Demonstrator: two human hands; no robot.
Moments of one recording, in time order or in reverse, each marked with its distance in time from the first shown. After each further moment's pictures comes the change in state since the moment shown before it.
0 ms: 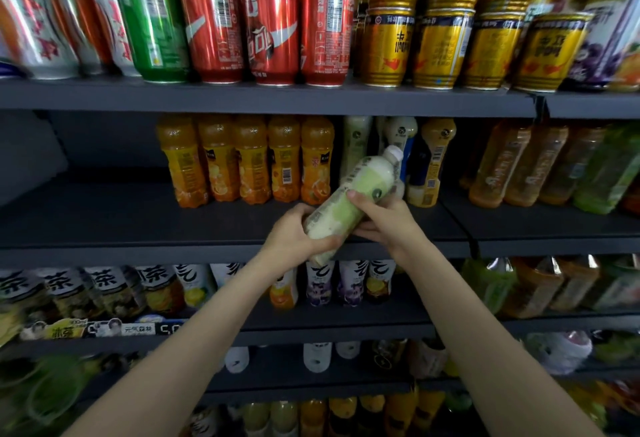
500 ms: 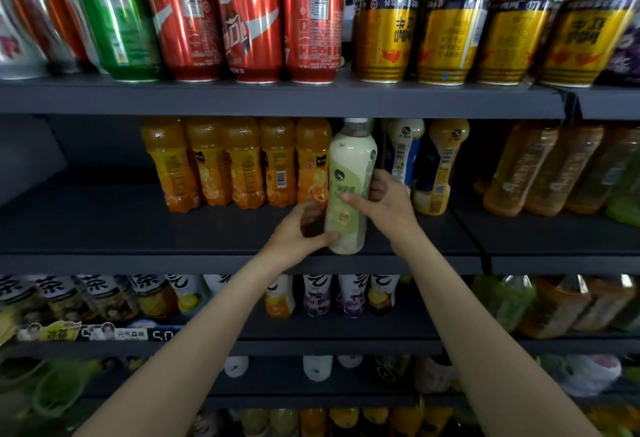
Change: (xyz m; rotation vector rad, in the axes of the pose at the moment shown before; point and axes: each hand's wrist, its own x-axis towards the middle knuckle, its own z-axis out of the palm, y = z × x) left_hand 0.046 -0.018 0.026 -0.261 -0.055 -0.010; right_hand 0.063 0.004 -0.019 -0.287 -0.031 -0.342
